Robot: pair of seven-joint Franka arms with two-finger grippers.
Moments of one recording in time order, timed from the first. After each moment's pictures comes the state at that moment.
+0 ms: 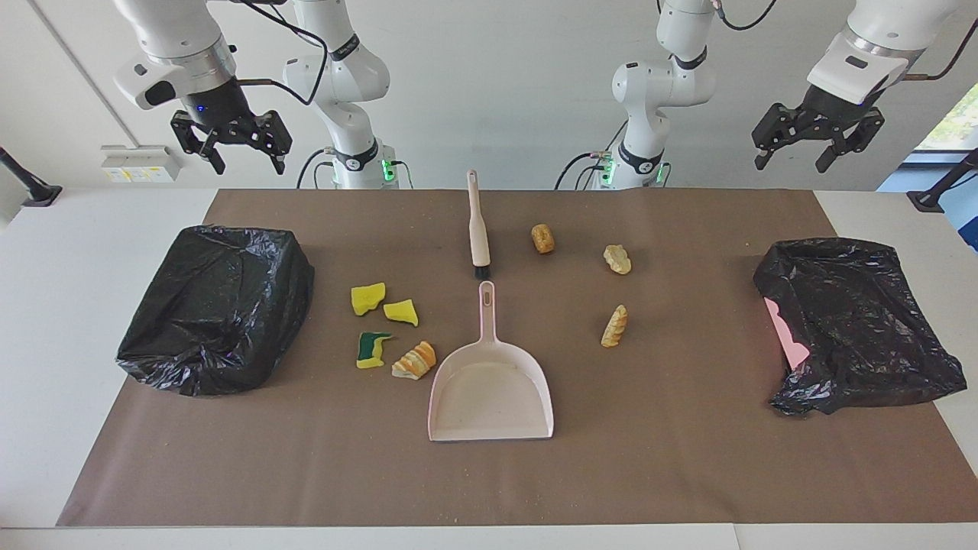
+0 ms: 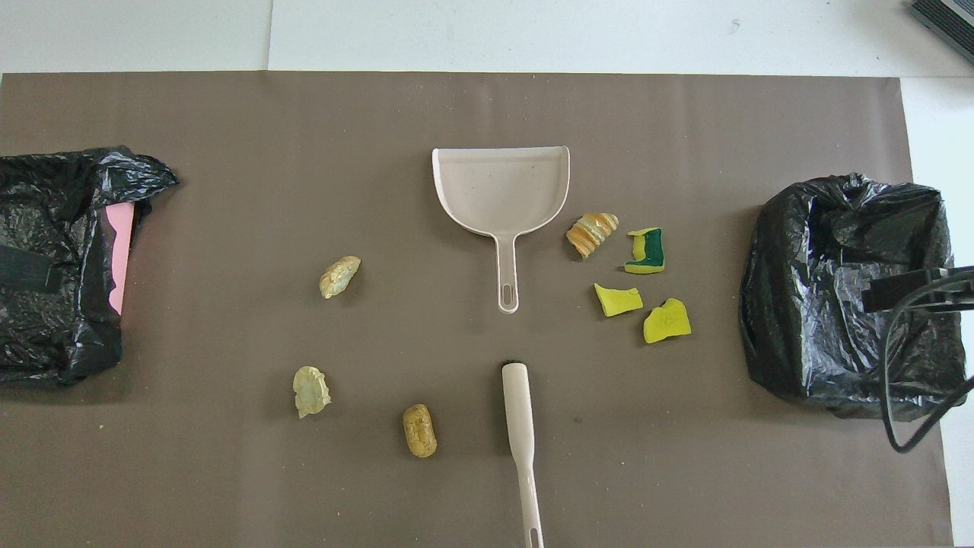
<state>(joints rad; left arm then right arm) -0.06 -0.03 0.00 -1.43 0.01 1.36 0.08 0.04 -0.13 -0.05 -1.63 -0.02 1.48 -0.01</state>
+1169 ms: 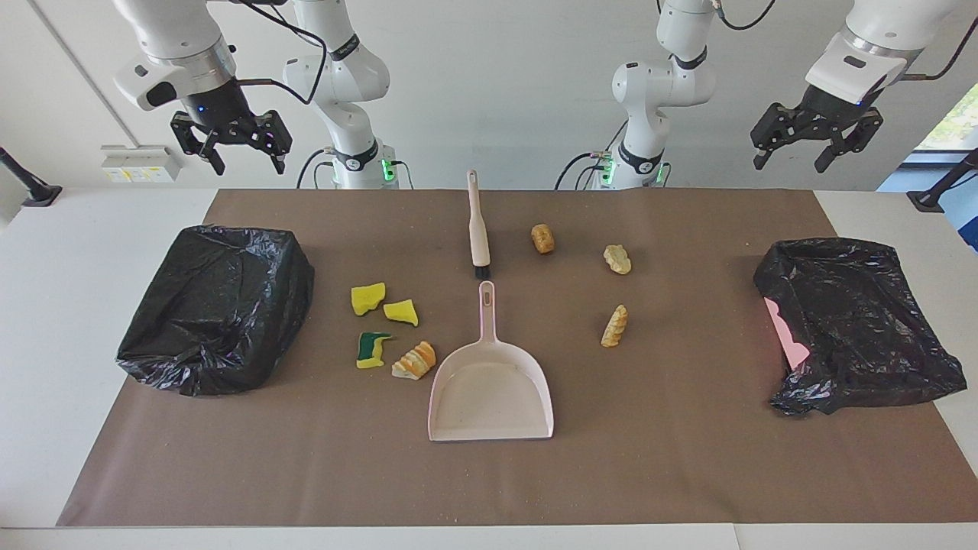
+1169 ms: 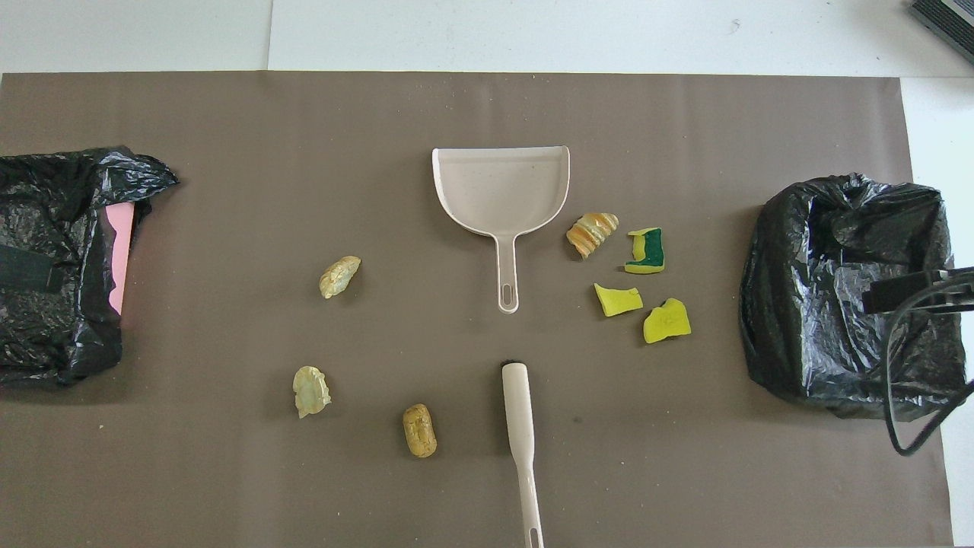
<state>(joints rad) -0.06 -0.03 0.00 -1.43 0.01 1.36 0.08 0.04 -0.13 -0.05 -1.64 -0.02 1.48 -0.03</state>
